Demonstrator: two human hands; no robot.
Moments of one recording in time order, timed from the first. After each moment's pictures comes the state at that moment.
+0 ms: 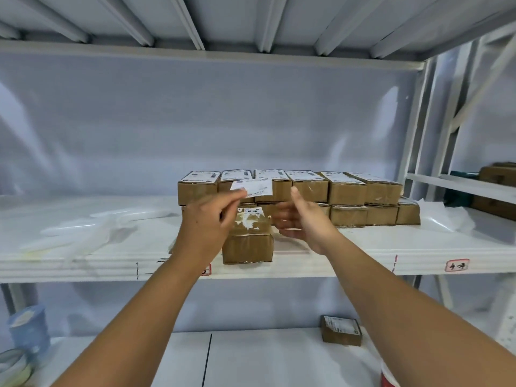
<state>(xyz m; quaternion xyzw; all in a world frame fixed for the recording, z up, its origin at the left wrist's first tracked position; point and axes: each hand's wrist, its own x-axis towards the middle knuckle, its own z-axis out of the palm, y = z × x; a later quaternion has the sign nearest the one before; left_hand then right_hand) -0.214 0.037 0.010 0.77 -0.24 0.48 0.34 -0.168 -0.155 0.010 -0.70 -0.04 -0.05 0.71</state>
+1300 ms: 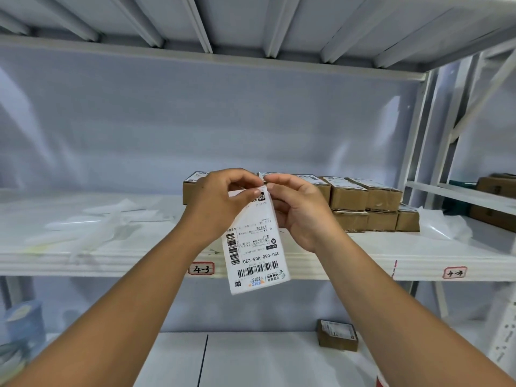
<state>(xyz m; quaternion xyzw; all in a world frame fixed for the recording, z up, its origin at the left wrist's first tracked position) -0.240 0.033 0.056 0.78 -0.24 0.29 0.50 -0.226 -0.113 0.050 -0.58 -0.20 -0.06 0.79</state>
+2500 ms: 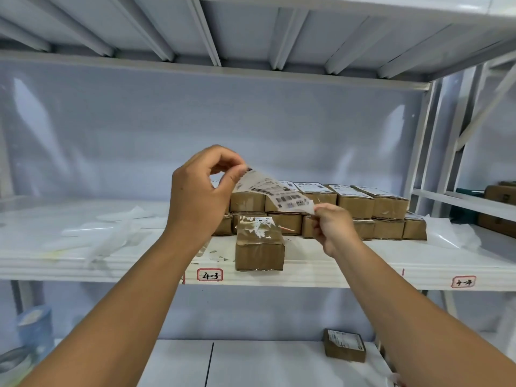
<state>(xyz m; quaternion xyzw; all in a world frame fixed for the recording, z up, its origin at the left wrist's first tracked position) -0.262 0.052 0.070 0.70 -0.25 0.51 0.44 -0.187 -0.151 0.032 -0.64 0.08 -0.18 0.74</state>
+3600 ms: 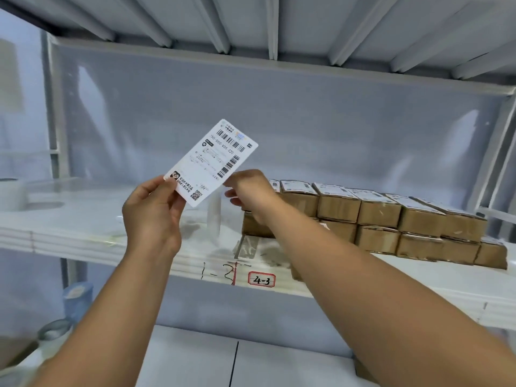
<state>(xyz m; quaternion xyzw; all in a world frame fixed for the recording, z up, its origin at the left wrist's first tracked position) -0.221 0.177 0.031 0.31 -0.01 0.37 0.88 -0.159 0.057 0.073 -0.79 -0.20 -0.03 0.59</state>
